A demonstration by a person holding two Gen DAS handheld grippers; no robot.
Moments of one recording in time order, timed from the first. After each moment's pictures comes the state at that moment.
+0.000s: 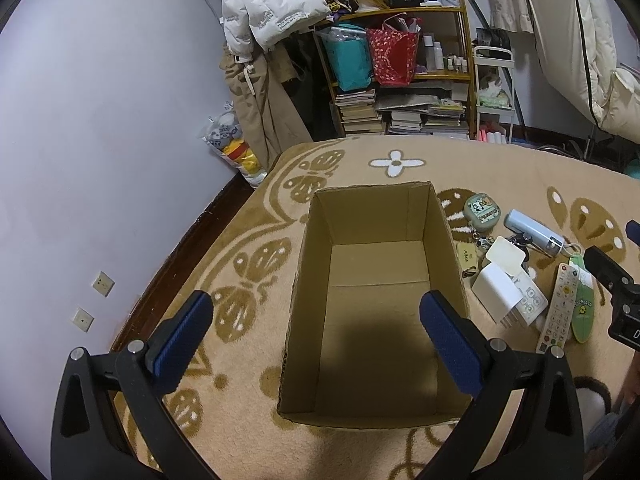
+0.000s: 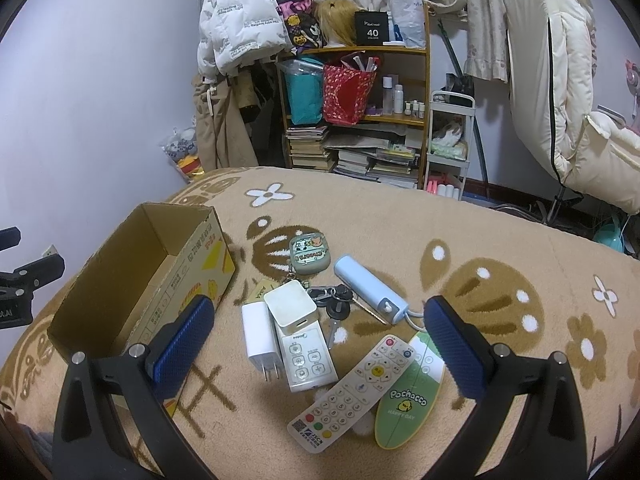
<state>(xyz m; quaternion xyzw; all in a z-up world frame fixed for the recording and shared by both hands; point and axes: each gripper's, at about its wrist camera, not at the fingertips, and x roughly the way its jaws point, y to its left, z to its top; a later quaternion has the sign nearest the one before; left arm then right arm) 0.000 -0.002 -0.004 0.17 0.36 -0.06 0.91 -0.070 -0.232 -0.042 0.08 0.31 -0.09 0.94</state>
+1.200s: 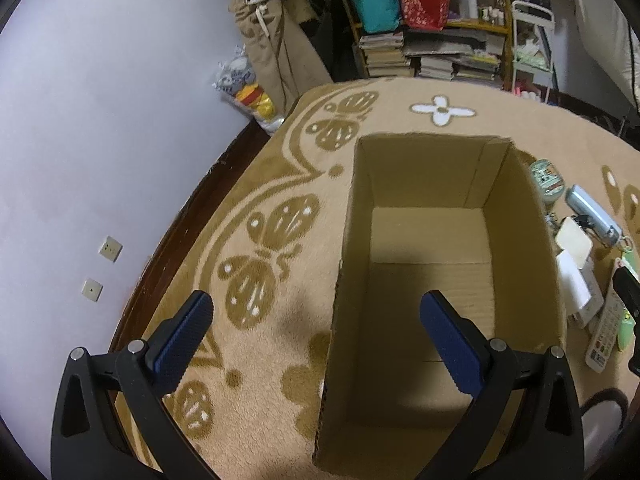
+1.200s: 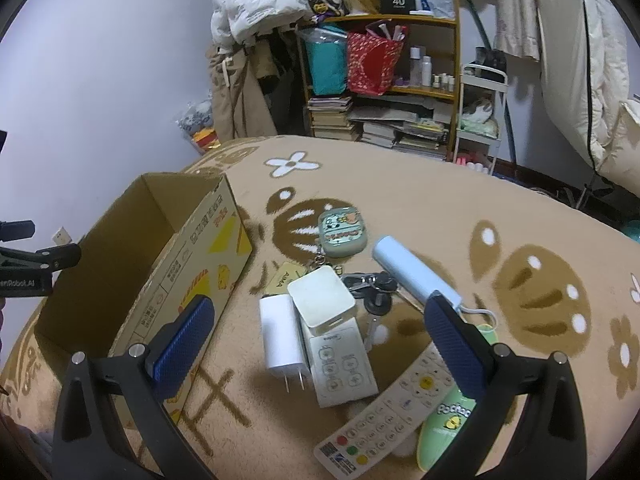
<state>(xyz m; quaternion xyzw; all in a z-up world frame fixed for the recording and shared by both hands) 0.078 0.017 -0.056 0.18 0.46 -0.01 0.87 -0.021 -0.215 -0.086 0.08 0.36 -0.04 0.93</state>
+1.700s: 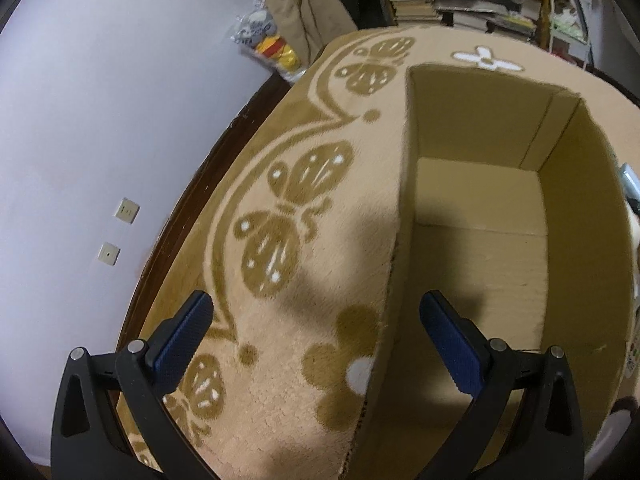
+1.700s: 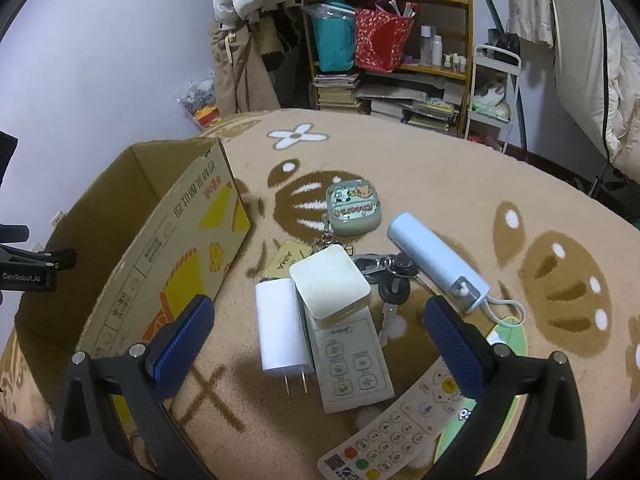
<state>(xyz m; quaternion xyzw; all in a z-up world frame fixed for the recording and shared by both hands) 0.101 0.033 -0.091 0.20 0.52 0.05 0.83 0.000 -0.211 -0.110 0.08 0.40 -0.03 0.91</state>
